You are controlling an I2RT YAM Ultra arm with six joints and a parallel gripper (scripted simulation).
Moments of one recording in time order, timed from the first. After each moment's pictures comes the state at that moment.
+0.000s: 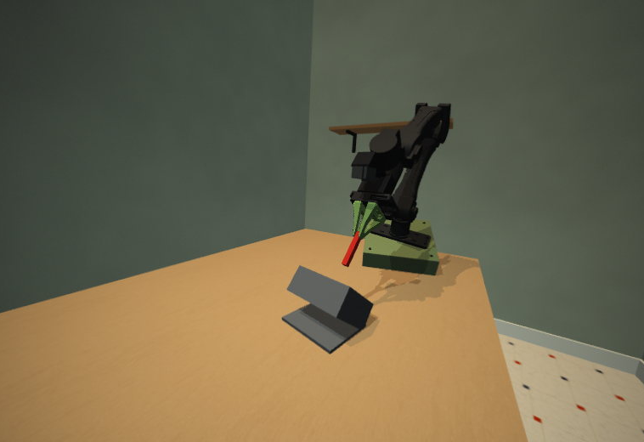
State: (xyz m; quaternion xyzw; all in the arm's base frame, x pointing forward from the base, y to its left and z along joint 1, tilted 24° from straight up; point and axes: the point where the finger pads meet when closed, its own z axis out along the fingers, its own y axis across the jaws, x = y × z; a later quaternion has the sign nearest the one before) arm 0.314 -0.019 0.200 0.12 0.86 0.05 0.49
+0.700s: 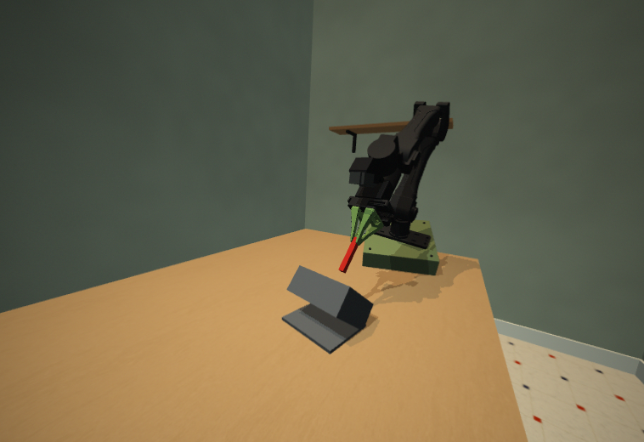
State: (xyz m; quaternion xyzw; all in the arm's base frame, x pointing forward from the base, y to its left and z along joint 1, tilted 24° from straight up) arm 0.326 -0.020 0.192 0.12 0.86 0.05 0.50
